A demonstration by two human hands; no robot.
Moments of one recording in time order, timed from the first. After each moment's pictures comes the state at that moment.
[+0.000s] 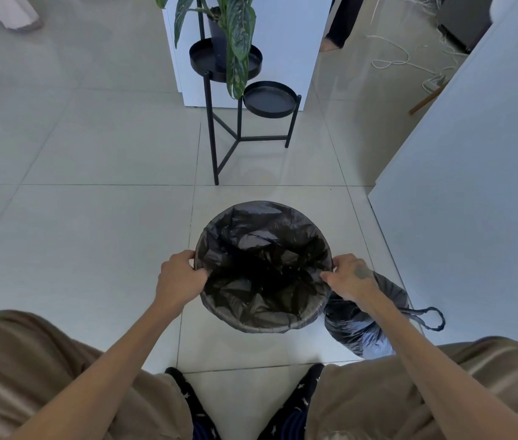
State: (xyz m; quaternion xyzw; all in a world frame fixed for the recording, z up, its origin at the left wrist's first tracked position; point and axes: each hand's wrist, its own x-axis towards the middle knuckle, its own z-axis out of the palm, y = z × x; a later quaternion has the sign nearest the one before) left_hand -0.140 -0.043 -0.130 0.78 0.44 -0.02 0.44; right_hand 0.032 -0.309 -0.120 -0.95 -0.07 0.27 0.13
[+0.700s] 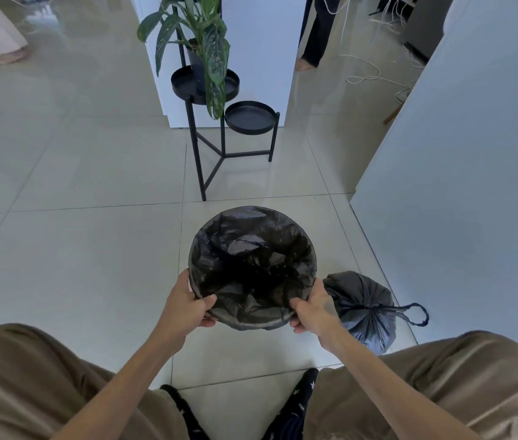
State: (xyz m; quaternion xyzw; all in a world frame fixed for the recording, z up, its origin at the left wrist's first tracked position) left_hand -0.162 -0.084 -0.115 0.68 0.39 -0.03 0.62; right_hand -0.046 -0.306 -0.125 -0.83 0.06 0.32 0.46
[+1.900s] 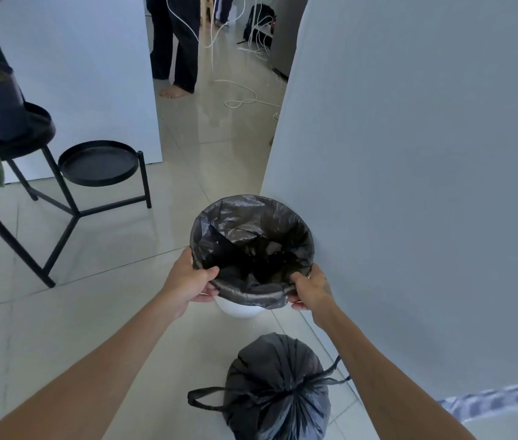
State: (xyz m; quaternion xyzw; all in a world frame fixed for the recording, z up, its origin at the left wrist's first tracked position) left_hand 0.184 -0.180 -0.138 0.72 0.24 -0.12 0.64; right_hand 0.201 -0.422 -0.134 -0.82 0.23 0.13 0.50
